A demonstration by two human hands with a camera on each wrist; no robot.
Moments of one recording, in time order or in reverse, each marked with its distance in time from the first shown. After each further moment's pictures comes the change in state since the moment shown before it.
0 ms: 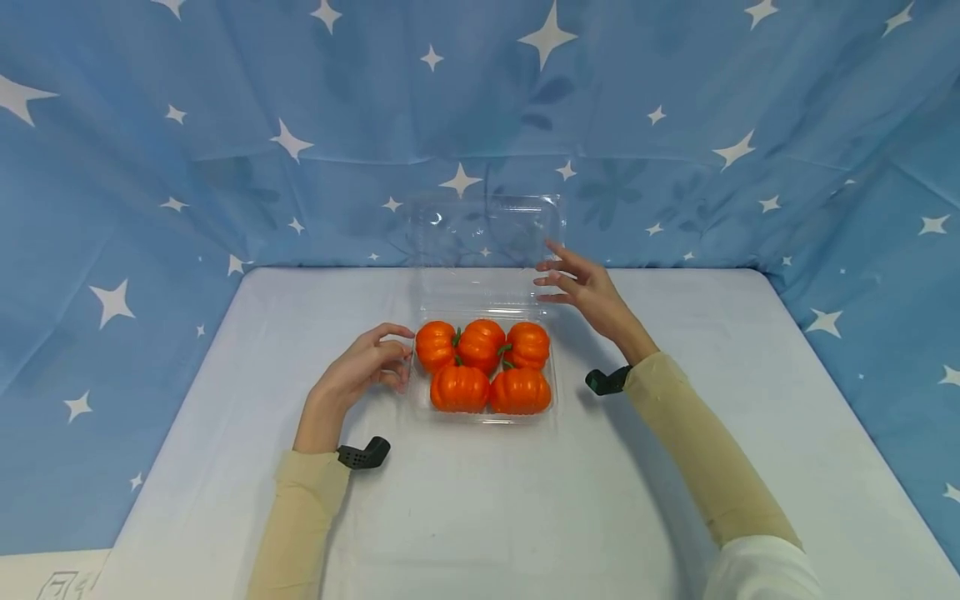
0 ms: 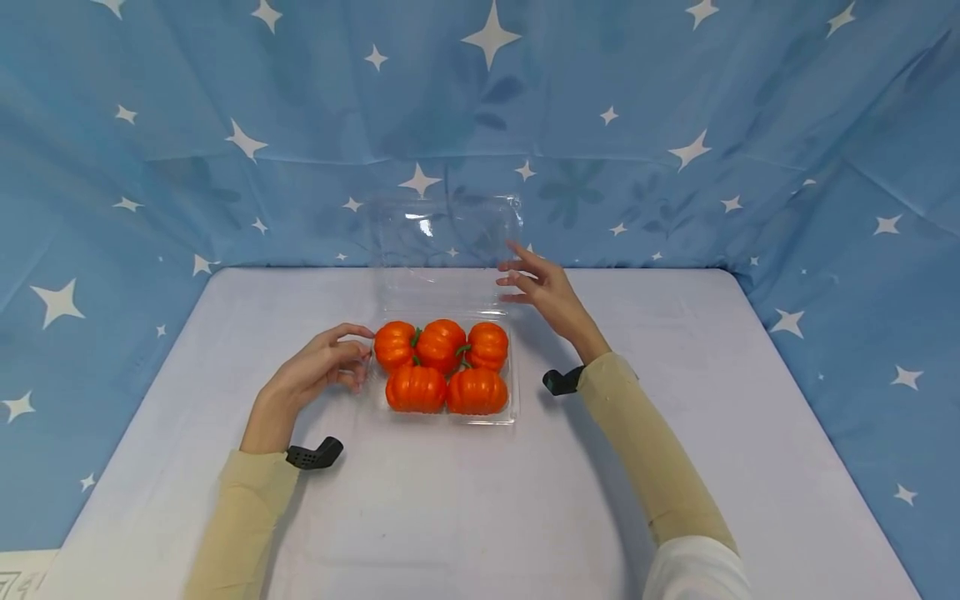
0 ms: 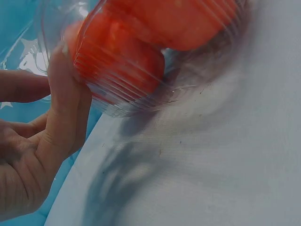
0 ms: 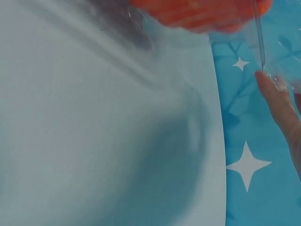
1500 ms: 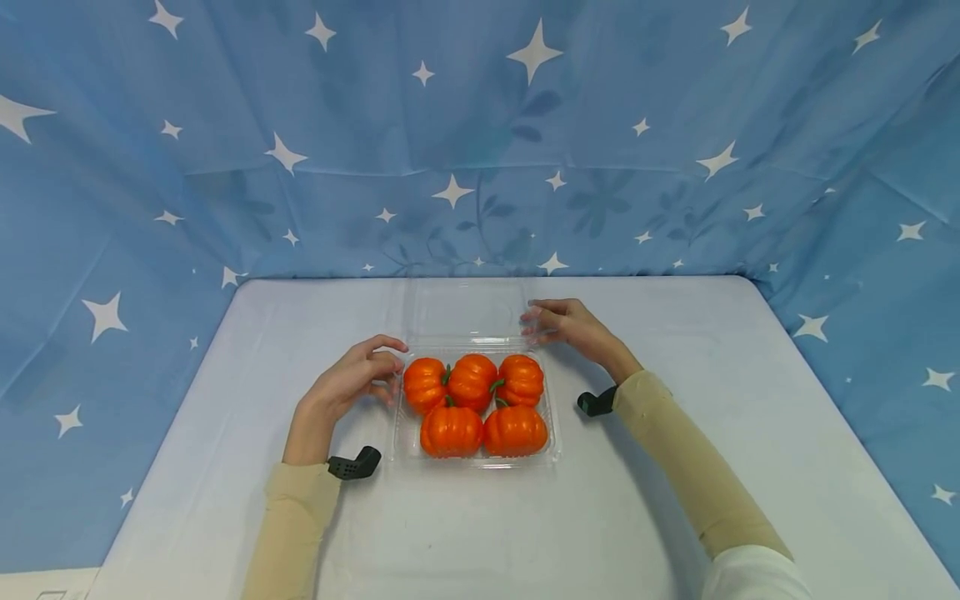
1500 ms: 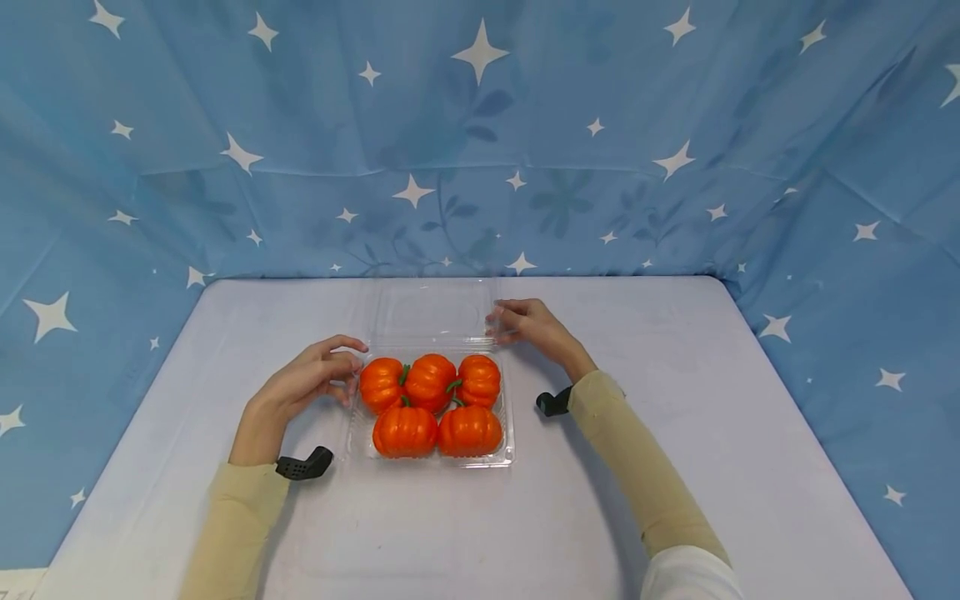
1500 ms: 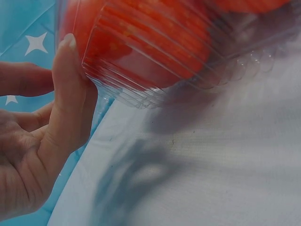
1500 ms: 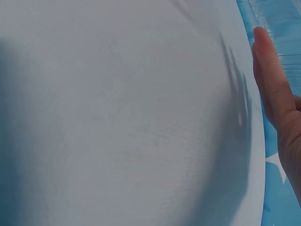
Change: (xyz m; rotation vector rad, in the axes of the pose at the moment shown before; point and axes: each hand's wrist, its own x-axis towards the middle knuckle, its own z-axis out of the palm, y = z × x) left_hand -0.004 0.000 -0.003 0.060 -0.058 0.030; right_hand -0.015 0.030 0.003 -0.102 -0.139 0.259
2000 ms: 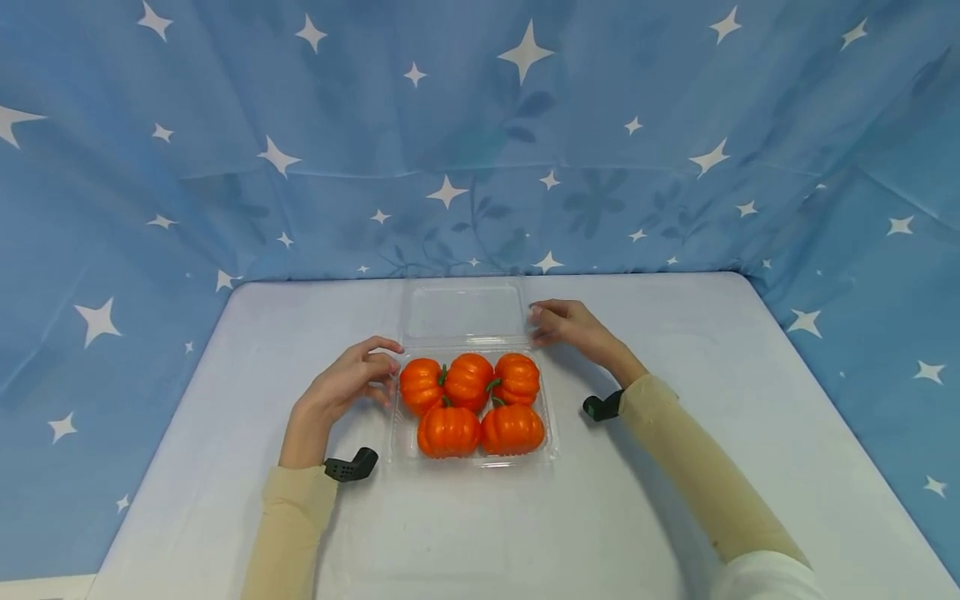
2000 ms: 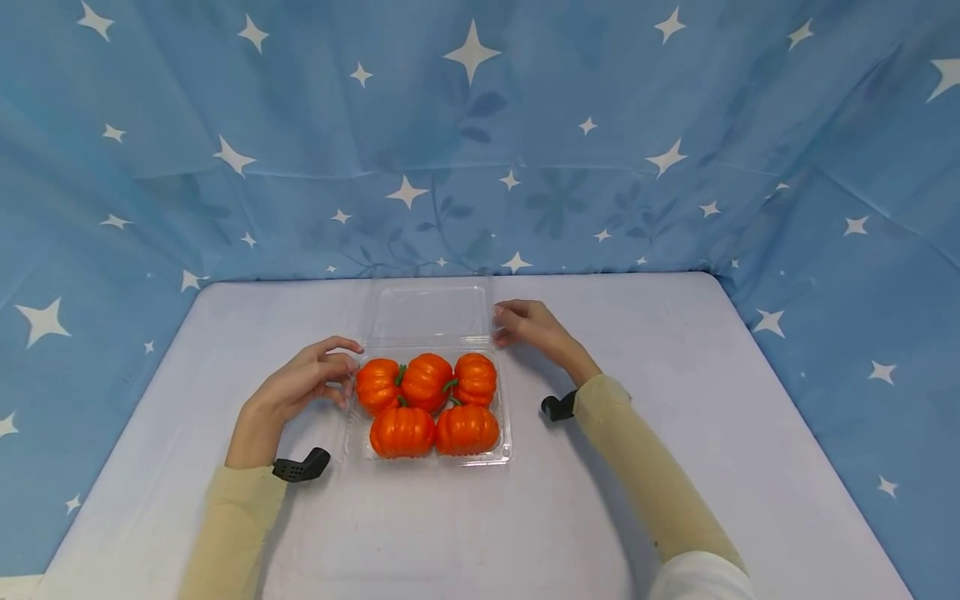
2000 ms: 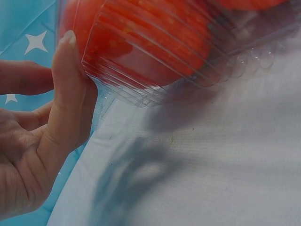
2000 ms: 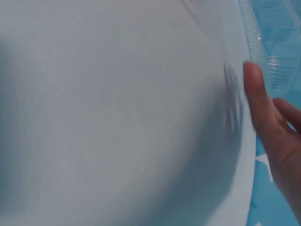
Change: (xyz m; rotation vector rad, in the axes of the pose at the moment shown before) left_hand -0.001 -0.002 0.001 0.005 -0.002 0.006; right_hand -0.013 -0.003 0.000 -0.138 0.075 0.053
